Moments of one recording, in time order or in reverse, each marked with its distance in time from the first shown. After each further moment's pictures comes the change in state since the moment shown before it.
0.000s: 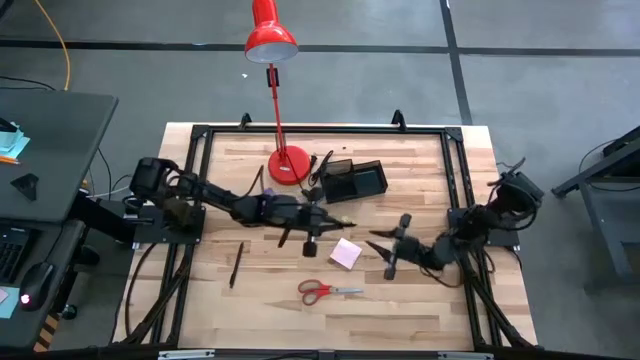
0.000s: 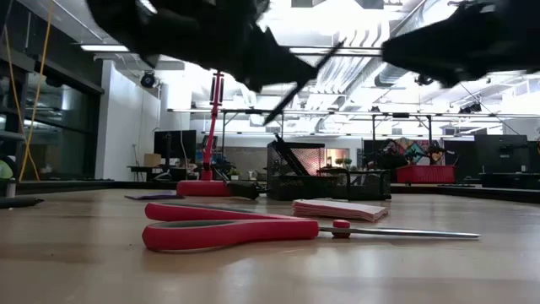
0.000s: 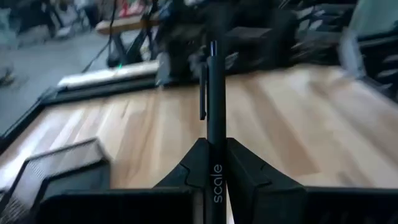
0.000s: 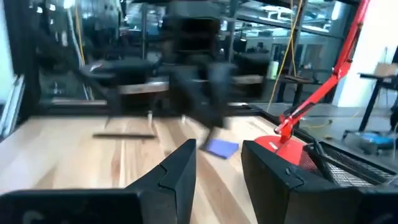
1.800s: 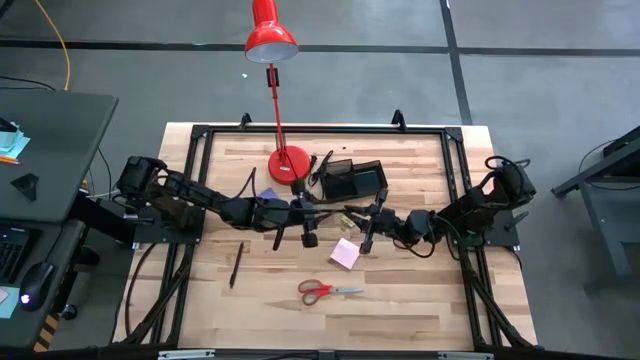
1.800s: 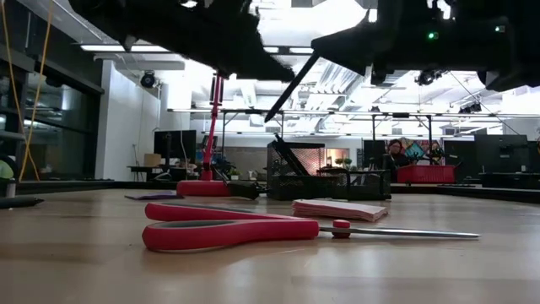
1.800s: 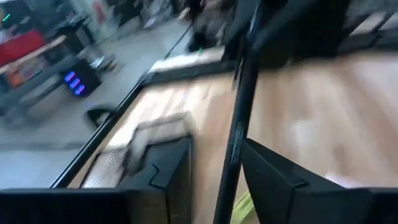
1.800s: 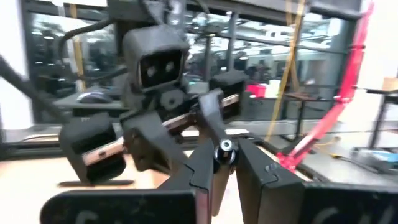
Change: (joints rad) left arm -0.041 -0.094 -0.041 -0.100 -0.413 0.041; right arm -0.345 0.000 0.135 -0.054 -0.368 0.000
